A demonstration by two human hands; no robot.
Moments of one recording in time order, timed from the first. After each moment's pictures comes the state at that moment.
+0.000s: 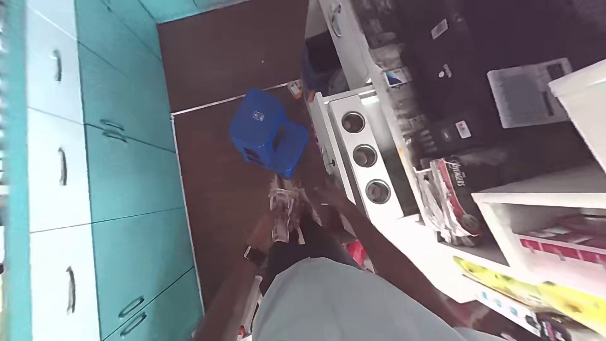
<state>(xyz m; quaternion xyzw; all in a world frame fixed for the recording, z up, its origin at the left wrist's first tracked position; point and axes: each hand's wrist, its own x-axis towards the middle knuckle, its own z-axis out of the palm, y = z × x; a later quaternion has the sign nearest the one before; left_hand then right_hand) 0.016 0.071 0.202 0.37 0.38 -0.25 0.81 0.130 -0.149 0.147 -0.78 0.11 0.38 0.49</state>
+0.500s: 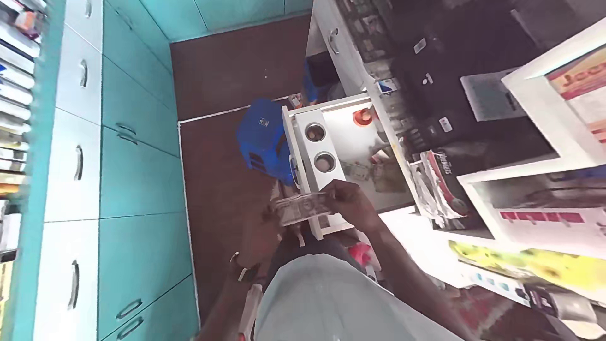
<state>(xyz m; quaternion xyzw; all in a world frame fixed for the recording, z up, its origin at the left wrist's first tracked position) -0.036 0.092 0.293 0.71 0.20 -0.08 0.67 0.061 -0.140 0.296 -0.76 -0.10 0.24 0.60</state>
